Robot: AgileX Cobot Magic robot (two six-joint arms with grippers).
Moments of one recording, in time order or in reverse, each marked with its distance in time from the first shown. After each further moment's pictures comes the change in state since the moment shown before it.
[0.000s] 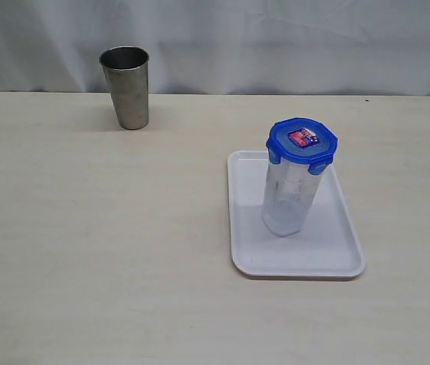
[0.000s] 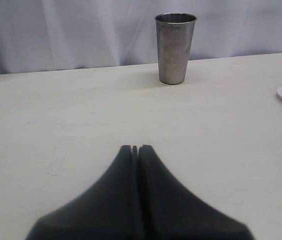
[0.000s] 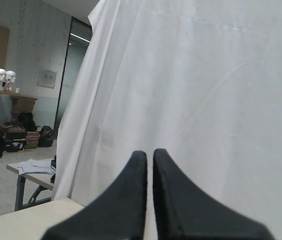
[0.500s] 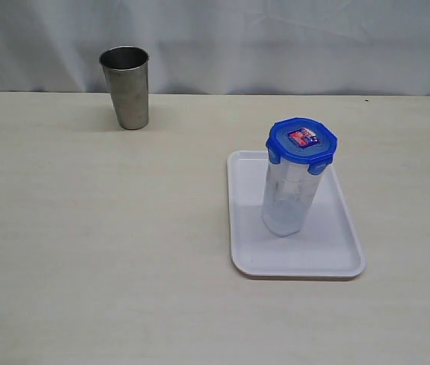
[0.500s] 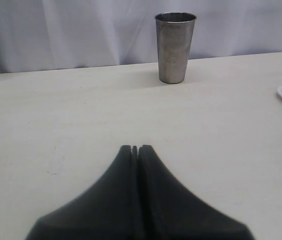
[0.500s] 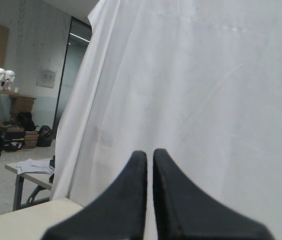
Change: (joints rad) left arm 0.000 0.000 0.000 0.000 0.002 0.000; right arm -0.002 0.000 0.003 -0.002 -0.002 -0.002
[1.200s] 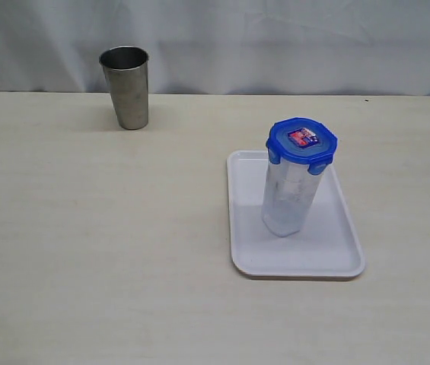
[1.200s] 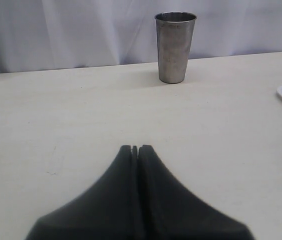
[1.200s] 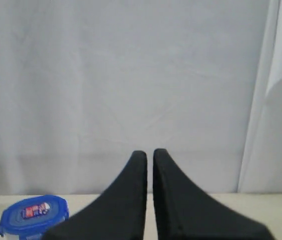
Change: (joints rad) left arm 0.000 0.000 0.000 0.000 0.001 0.000; right arm -0.598 -0.002 0.555 -0.004 -0.409 0.175
